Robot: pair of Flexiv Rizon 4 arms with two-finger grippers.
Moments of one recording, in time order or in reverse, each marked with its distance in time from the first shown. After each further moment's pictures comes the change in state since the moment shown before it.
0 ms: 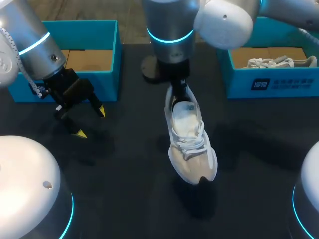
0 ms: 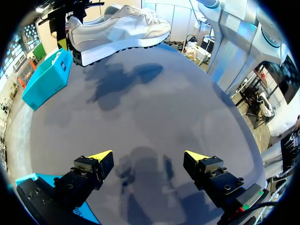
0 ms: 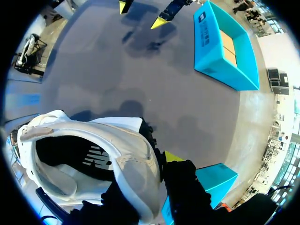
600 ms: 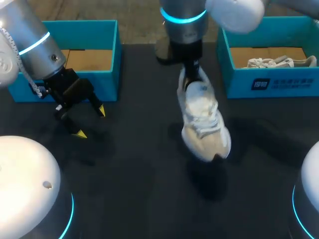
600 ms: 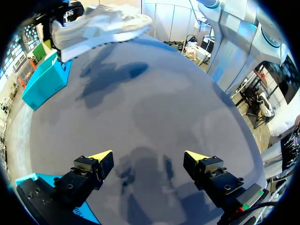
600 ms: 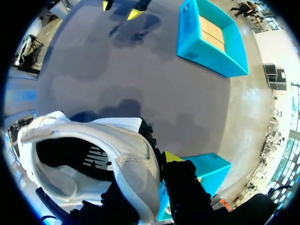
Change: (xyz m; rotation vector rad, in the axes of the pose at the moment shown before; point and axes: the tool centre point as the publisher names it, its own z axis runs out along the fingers) left arm 0.000 0.000 0.000 0.000 0.000 0.000; right arm -0.058 -0.058 -0.012 0.033 -0.028 0.011
